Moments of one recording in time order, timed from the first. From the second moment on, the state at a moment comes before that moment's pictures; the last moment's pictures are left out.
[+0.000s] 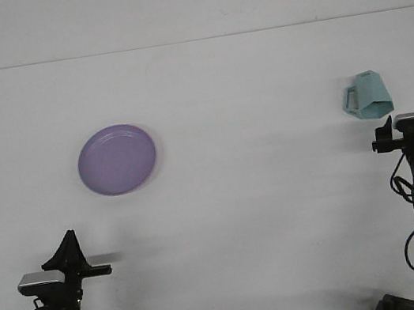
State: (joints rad) left arm 0.02 0.00 0.03 0.12 0.02 -0.02; right arm -0.41 1.30 0.65 0.40 -0.10 -0.27
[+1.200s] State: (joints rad) left arm 0.02 0.00 0.03 0.12 0.02 -0.02; right arm -0.46 2.01 1.08 0.68 -0.36 -0.48
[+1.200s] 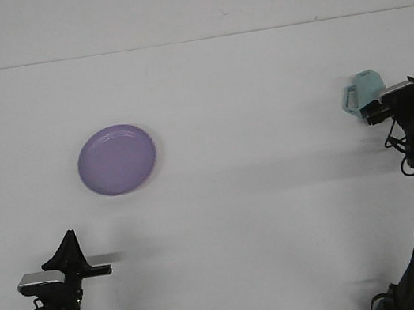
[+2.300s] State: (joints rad) left arm 0.02 0.00 0.03 0.18 0.02 -0.02; right arm -0.34 1.64 1.09 0.27 -0.39 -0.24
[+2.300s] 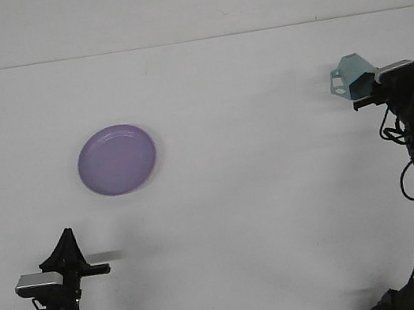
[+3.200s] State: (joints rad) left arm 0.02 0.00 0.03 0.20 0.02 -0.04; right arm 0.33 1.28 1.37 -1.11 -0.22 -0.01
